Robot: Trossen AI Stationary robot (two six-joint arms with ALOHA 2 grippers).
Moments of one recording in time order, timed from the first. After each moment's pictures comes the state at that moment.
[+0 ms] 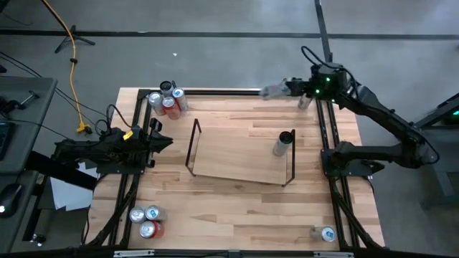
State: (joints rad) left arm 0.00 0.01 0.01 0.36 -0.01 -0.08; right arm -0.64 0.99 1.13 -0.59 0.07 0.65
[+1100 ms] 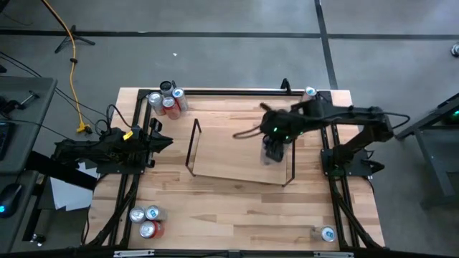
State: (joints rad) left arm 0.00 0.01 0.01 0.36 -0.01 -0.08; right arm 0.05 1.53 1.69 -1.31 0.08 0.33
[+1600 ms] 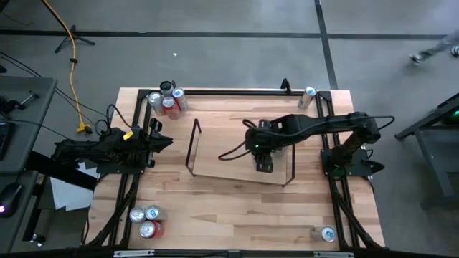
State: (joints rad) left arm 0.00 0.01 0.01 0.36 -0.01 -0.08; right arm 0.11 1.69 1.69 -1.21 0.13 0.13
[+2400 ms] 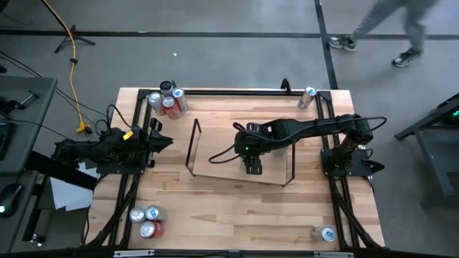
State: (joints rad) left arm 0.00 0.01 0.01 0.36 -0.01 -0.08; right arm 0.11 1.76 1.69 -1.06 0.13 0.07
